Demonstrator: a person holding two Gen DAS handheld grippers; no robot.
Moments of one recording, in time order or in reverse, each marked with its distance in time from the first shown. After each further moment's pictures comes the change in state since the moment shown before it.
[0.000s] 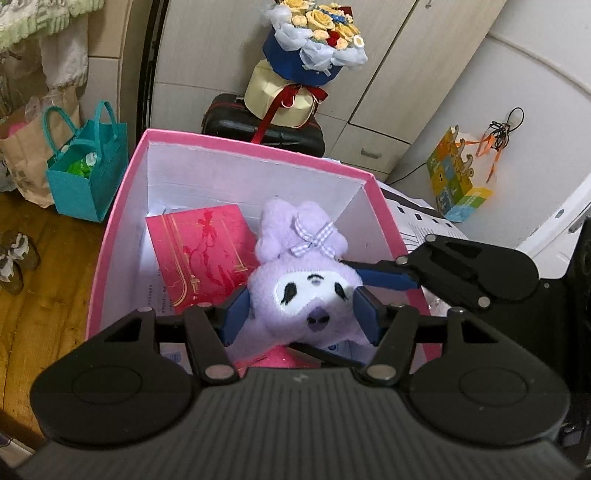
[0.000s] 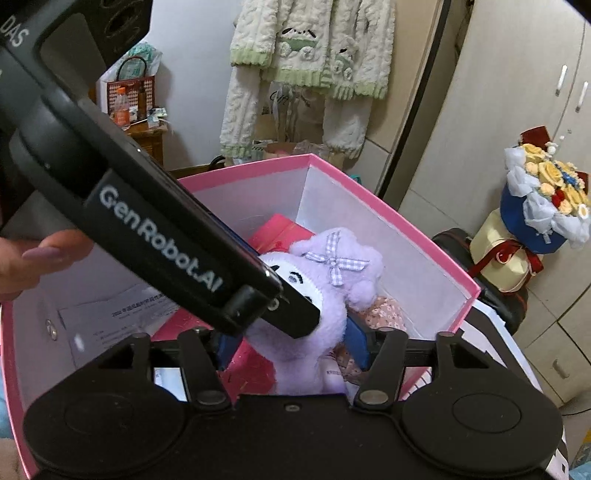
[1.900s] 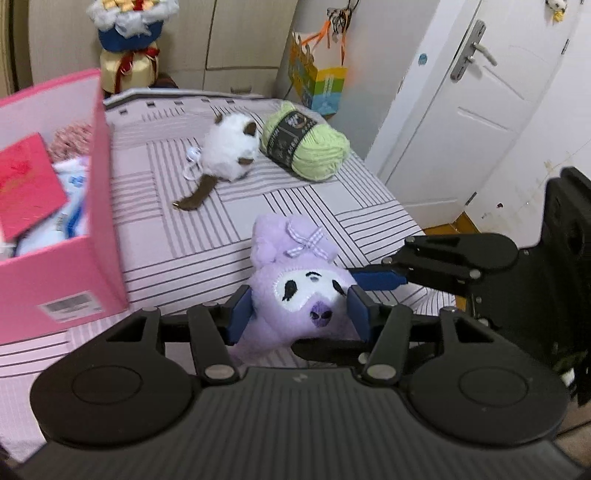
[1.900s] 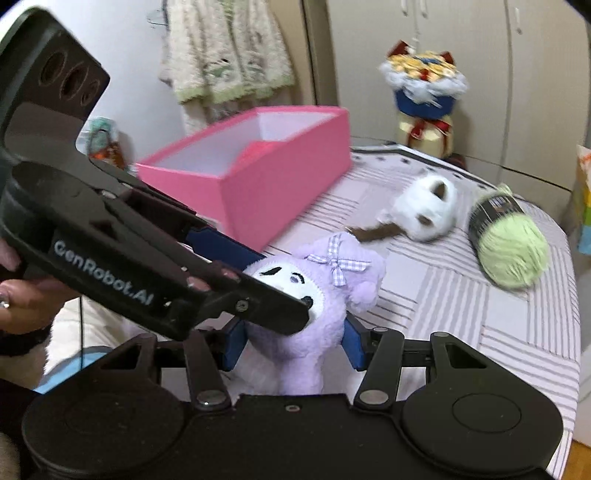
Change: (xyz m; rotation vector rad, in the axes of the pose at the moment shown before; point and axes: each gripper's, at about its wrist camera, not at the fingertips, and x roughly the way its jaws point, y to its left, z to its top) left arm -0.056 -0.206 -0.185 0.336 0.114 -0.136; right arm -0.203 0.047 -0.214 0.414 -0.072 0.009
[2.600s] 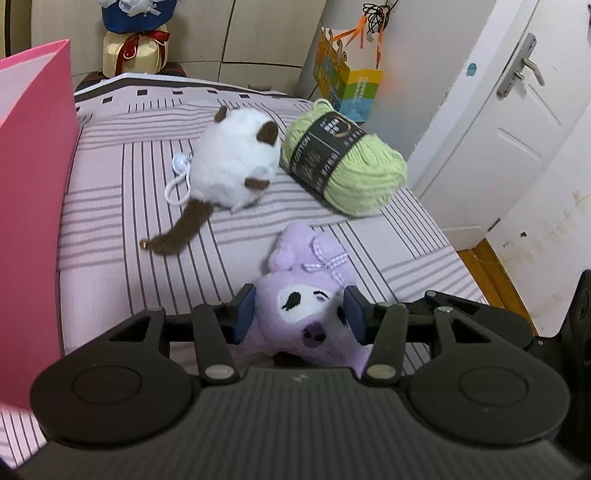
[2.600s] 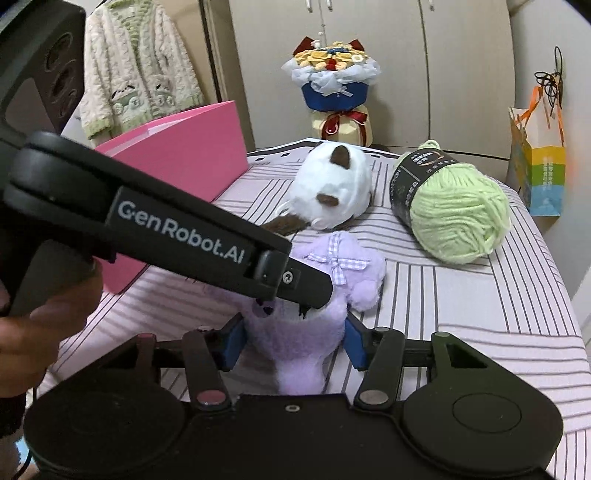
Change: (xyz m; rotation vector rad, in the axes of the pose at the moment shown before) left arm 0.118 0.021 0.040 -0.085 -0.009 0.022; right arm 0.065 -0.060 -0.022 0.172 -0.078 -0.221
